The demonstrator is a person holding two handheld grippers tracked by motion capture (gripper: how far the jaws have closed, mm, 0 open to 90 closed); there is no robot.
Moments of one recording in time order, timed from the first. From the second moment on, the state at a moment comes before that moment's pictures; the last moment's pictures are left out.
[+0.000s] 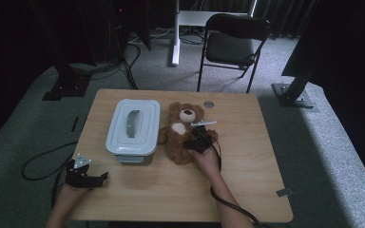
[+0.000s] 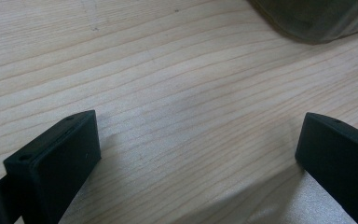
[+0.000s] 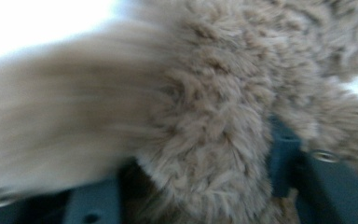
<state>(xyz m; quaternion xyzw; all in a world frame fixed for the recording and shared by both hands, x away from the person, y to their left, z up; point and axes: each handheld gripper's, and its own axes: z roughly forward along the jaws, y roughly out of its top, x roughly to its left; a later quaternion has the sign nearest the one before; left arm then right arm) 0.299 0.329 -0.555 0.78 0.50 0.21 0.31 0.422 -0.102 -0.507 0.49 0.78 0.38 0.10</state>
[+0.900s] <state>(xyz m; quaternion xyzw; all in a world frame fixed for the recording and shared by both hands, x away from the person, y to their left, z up) 0.299 0.329 -0.555 0.78 0.50 0.21 0.31 0.456 -0.216 -0.435 0.50 0.76 0.33 0.25</state>
